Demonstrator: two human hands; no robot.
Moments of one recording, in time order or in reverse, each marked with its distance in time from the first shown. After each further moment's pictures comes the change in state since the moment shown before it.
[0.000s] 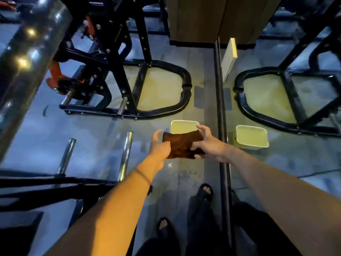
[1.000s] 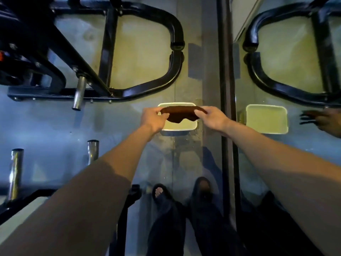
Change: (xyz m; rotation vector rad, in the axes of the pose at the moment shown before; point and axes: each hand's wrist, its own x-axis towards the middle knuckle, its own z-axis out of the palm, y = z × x) left_hand 0.375 0.031 0.117 0.555 -0.083 0.099; right_hand 0.345 -0.005 -0.177 -0.501 0.231 -0.023
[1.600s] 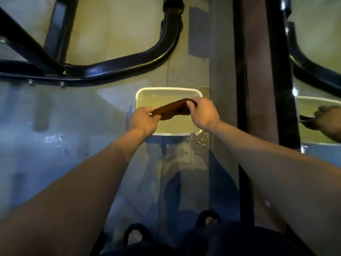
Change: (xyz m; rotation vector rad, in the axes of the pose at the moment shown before) left_hand 0.268 -0.197 0.169 0.083 0.073 0.051; right_hand 0.297 0.197 0.135 -0.183 0.278 -0.145
